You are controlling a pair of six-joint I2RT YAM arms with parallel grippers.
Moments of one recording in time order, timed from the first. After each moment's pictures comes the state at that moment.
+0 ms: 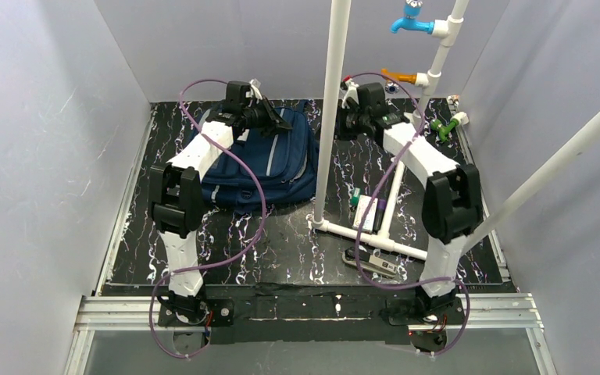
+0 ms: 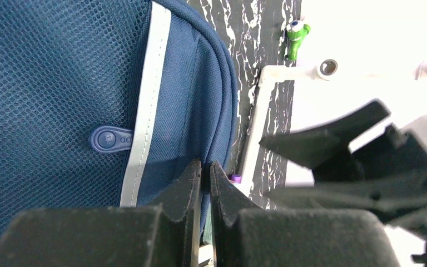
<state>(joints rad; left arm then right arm) -0.29 2.00 1.68 -0.30 0.50 -0.80 0.40 1.97 1.73 -0.46 -0.42 0.31</state>
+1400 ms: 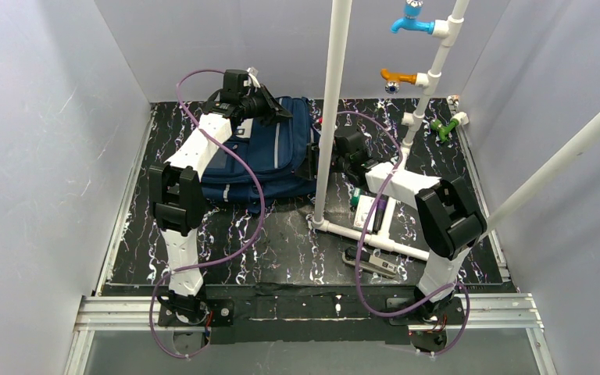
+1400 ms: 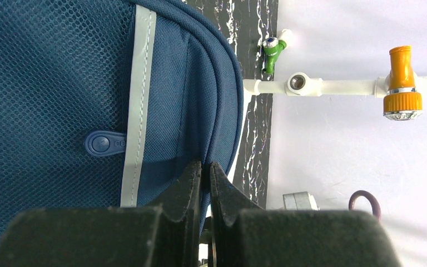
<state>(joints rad) -0.28 2.03 1.84 -0.38 0.50 -0.84 0.59 1.79 1.15 0.15 -0.45 0.36</state>
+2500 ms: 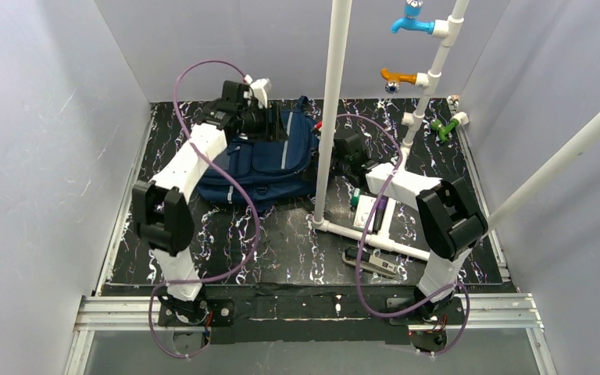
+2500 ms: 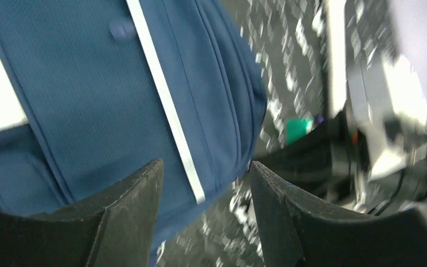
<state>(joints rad) -0.30 1.87 1.74 -0.59 0.44 -0.32 0.61 1.76 1.12 0.08 -0.34 0.24</state>
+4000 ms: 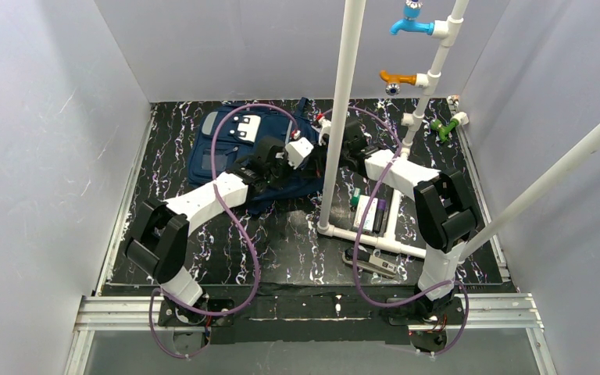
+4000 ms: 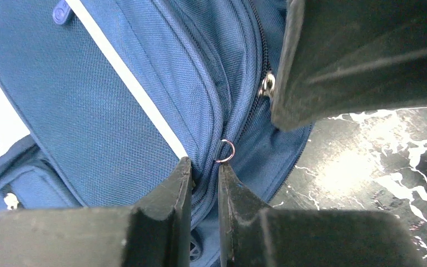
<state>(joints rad) -0.61 1.62 1.12 -0.21 -0.09 0.37 0.54 1.86 1.31 -0.13 -0.56 0.33</state>
